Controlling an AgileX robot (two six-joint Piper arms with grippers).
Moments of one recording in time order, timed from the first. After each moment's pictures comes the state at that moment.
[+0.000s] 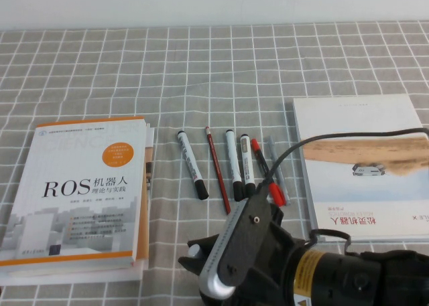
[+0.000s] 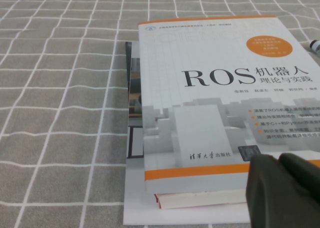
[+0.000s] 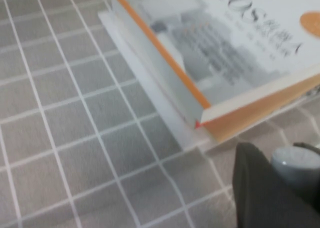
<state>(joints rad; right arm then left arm) 1.06 1.47 -0.68 -0.18 -0.27 0.06 -0.07 -0.02 0.03 -0.06 0.38 0.07</state>
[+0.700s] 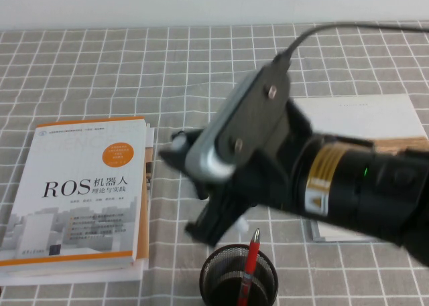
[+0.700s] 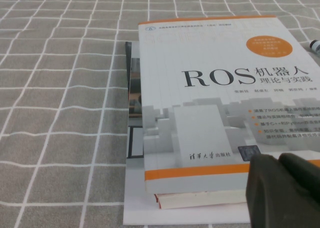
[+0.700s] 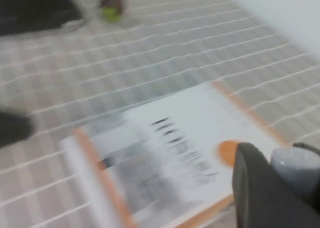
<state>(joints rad) 1.02 1.32 -0.99 -0.17 0.02 0.03 -0.07 -0.02 0.03 -0.06 0.38 0.07</state>
